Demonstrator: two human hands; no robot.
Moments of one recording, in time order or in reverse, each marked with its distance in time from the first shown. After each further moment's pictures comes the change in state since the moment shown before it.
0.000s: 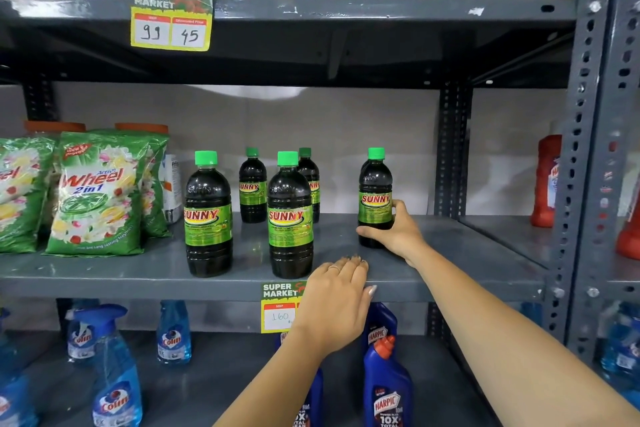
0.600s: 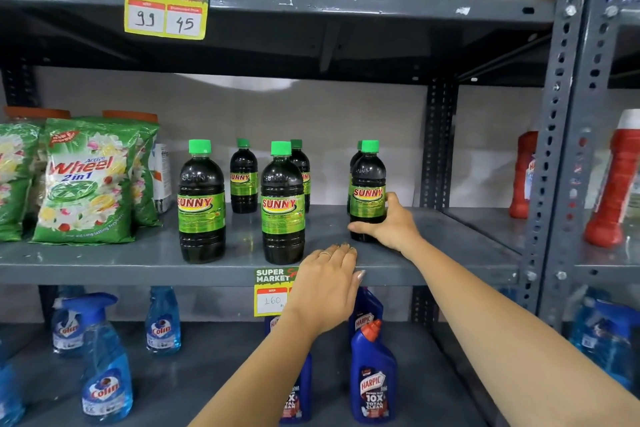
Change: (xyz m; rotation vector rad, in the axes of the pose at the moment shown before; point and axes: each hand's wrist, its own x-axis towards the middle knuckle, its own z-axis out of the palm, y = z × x) left_hand 0.000 0.001 -0.003 -0.004 -0.053 -0.016; right_hand -0.030 -0.016 -0.015 -0.155 0.011 -0.020
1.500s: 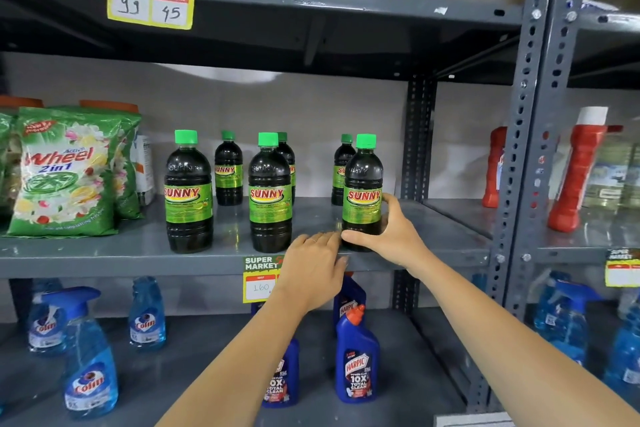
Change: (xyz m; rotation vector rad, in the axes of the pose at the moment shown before) left_hand 0.004 0.000 -0.013 -0.095 0.019 -0.036; right_hand -0.074 -0.006 -0.025 0.137 -0.054 -0.067
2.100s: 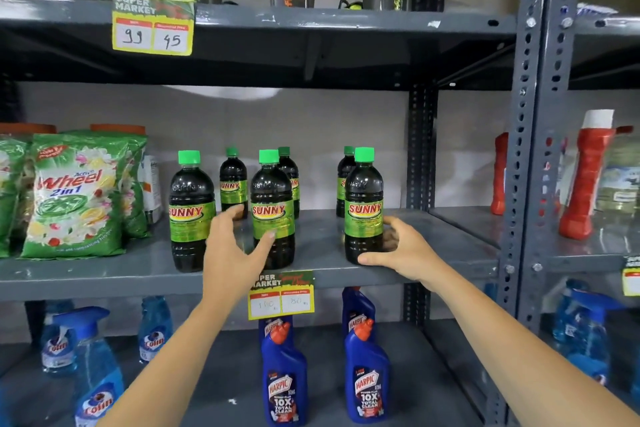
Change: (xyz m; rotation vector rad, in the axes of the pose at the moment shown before) left_hand -0.025 -0.082 -0.051 -0.558 0.441 -0.527; right_hand 0.004 0.013 -0.016 0.004 -0.097 0.031
